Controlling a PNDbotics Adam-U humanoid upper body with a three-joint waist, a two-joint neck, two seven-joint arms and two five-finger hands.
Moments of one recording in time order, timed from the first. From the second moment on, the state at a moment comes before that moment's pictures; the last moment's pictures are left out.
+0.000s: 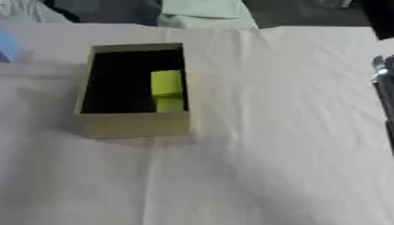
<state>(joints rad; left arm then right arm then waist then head) -1.12 0.76 -0.03 -0.91 -1.15 0.01 -0.43 -0.79 -0.53 0.10 -1.98 0.37 0.07 -0.24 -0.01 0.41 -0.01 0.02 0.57</state>
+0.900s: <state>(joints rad) -1.18 0.72 -0.03 -0.86 -1.25 0.04 -0.44 -0.81 -0.54 0.11 -1.98 0.36 0.08 -0.23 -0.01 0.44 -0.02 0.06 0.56</state>
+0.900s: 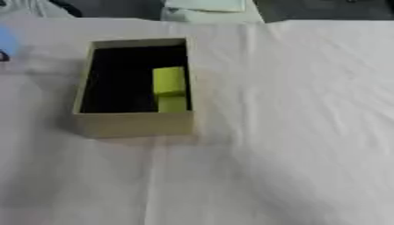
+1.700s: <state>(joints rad) -1.18 0.72 -0.01 -0.85 -1.33 0.08 -0.42 -0.81 -0.55 0.11 -1.98 0.35 0.08 -0.22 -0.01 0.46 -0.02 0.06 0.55</state>
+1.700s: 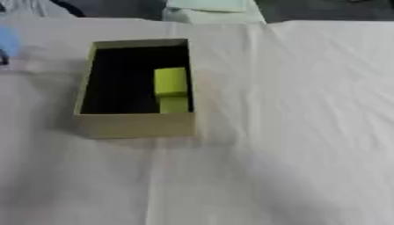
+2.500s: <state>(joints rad) -1.17 0.77 0.01 -0.85 -1.35 0.13 -0.32 -0.82 -0.57 0.11 -1.98 0.34 0.08 -0.22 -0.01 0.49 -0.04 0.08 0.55</state>
